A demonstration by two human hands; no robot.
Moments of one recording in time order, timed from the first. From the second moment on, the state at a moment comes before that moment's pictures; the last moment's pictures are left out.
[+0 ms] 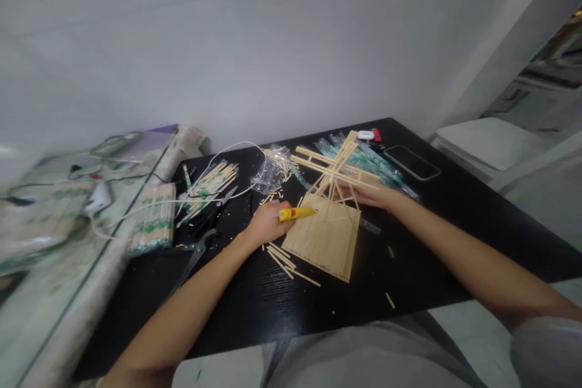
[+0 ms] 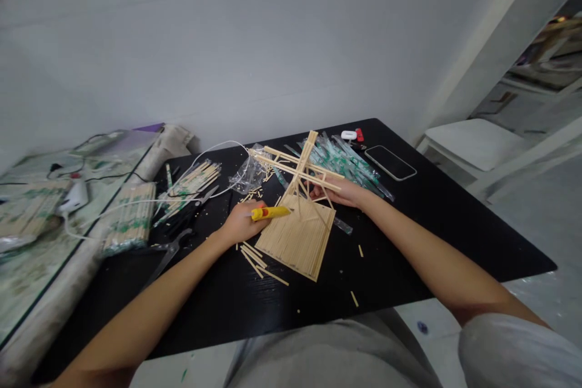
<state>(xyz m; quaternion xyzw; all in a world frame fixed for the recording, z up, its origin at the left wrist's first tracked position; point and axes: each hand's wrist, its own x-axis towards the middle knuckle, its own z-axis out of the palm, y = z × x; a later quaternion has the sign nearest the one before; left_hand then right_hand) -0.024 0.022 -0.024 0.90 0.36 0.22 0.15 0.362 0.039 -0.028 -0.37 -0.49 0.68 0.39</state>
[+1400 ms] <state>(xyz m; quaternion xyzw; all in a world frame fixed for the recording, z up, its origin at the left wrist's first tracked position) -0.023 0.024 -0.021 0.89 0.37 0.22 0.16 0.352 0.037 -0.022 -0.35 -0.49 0.68 0.41</state>
